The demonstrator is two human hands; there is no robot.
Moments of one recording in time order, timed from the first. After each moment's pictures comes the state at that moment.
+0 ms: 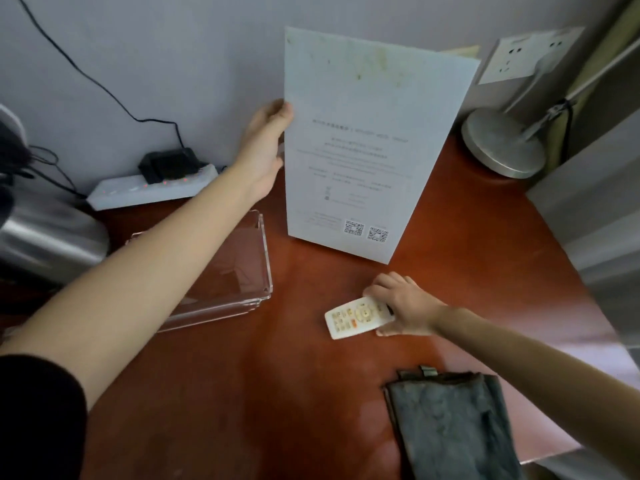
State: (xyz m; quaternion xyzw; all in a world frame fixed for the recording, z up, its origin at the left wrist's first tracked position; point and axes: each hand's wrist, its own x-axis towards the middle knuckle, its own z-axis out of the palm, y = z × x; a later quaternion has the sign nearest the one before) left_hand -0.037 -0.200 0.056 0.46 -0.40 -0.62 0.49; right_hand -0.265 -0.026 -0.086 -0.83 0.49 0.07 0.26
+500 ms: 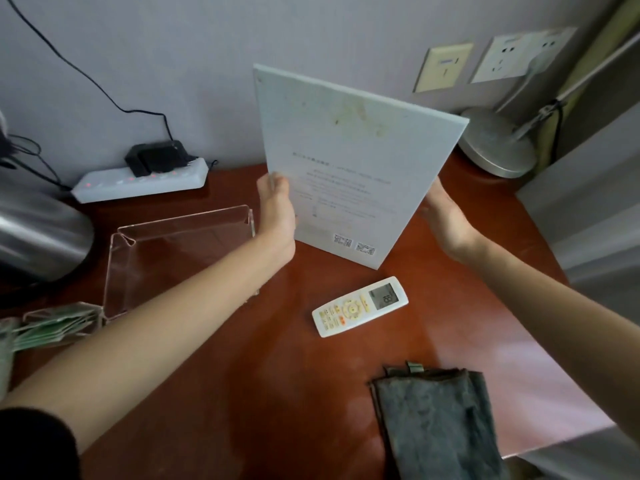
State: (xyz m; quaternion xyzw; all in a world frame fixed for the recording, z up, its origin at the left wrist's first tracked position) left_hand -0.071 -0.129 0.002 0.59 -0.28 -0.58 0.49; right_hand -0.298 -0.093 0.000 -0.53 0.53 -0.41 0.51
